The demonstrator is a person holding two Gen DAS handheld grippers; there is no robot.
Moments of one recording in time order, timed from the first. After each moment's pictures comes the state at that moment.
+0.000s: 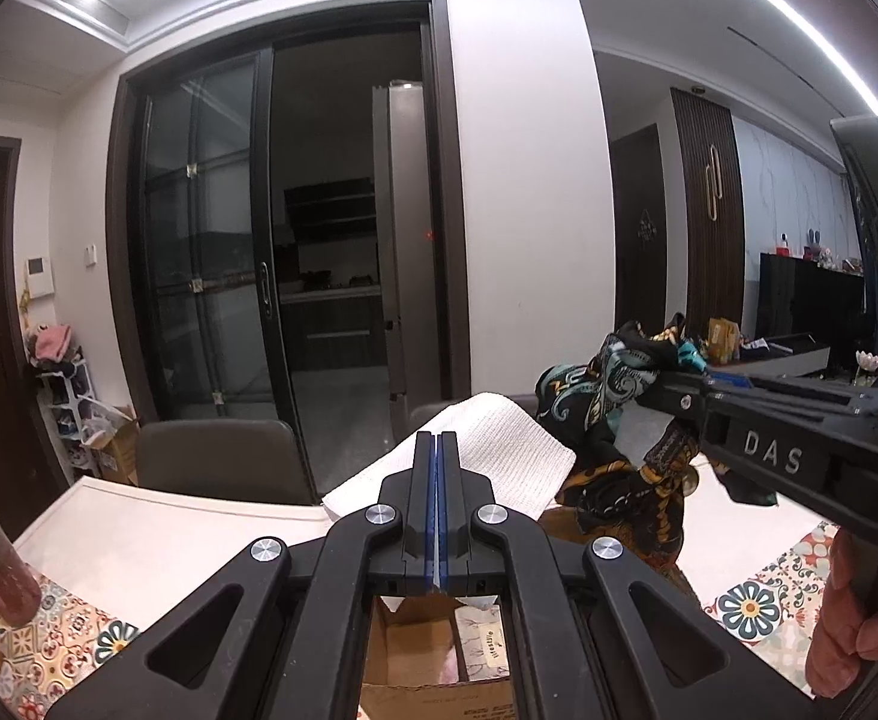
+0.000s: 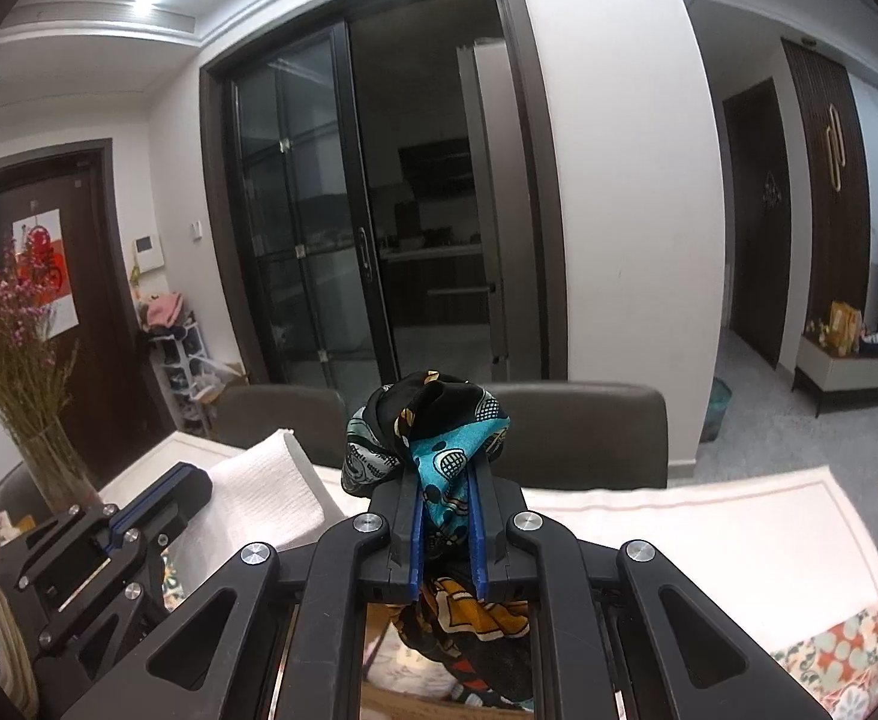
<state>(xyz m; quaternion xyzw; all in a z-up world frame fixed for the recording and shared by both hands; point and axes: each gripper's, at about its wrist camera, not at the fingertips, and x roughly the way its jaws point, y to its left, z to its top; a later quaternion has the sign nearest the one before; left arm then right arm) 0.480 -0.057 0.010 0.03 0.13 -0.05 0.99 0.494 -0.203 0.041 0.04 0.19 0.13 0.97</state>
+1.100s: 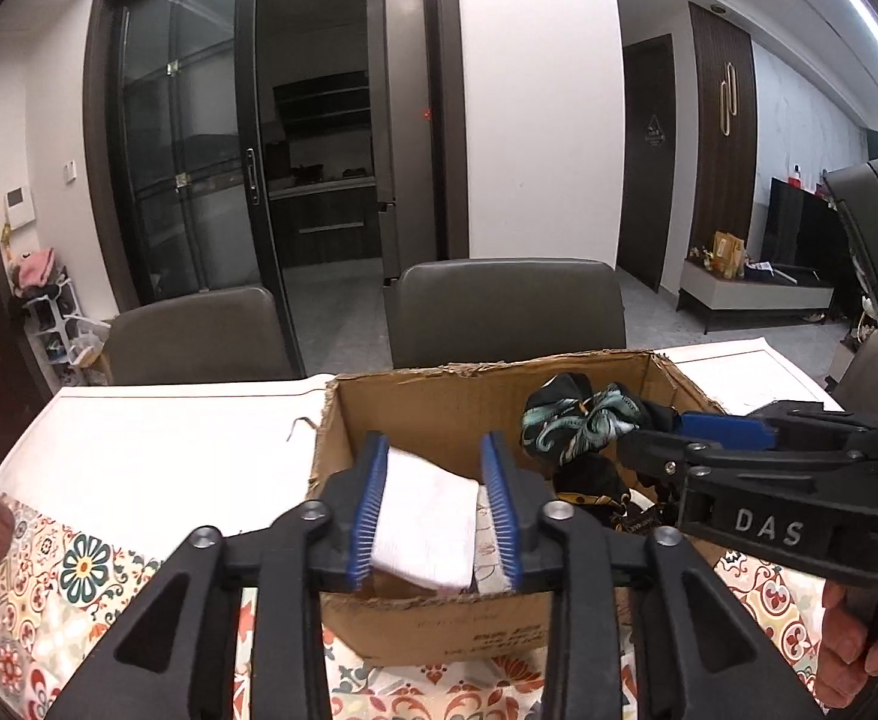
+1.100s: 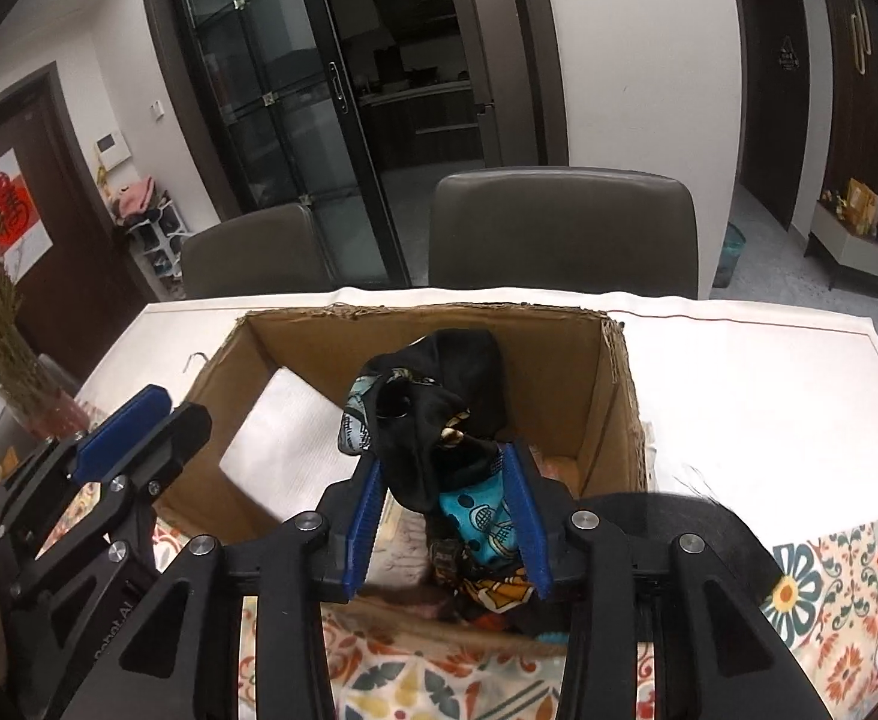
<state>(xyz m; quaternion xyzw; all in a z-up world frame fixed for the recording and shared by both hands) 0.507 -0.064 -0.061 0.03 0.26 -0.05 0.96 0.541 -0.212 -0.070 0.05 0.38 0.13 0.92</state>
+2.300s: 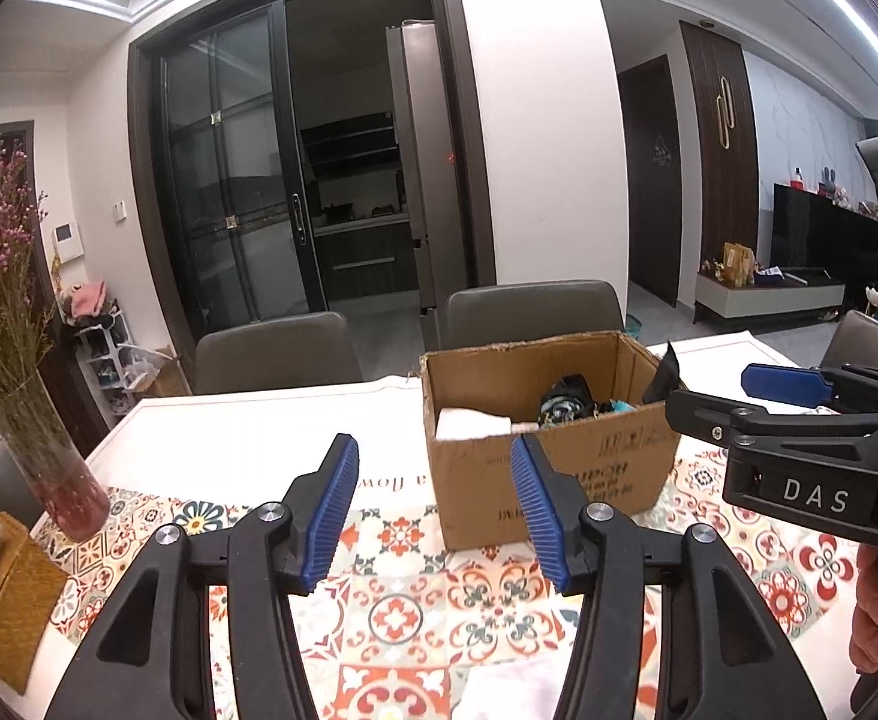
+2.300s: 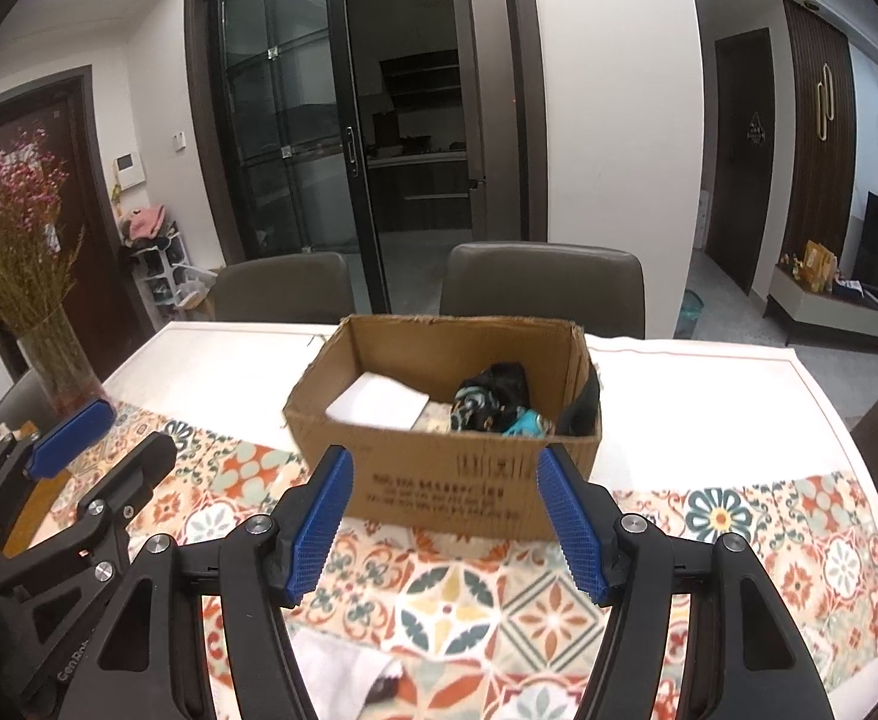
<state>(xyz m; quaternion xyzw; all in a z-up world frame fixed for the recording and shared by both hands) 0.349 -0.027 -0.027 0.06 0.22 -0.02 0.97 0.389 -0.183 -0.021 0.01 0.30 0.10 0.95</state>
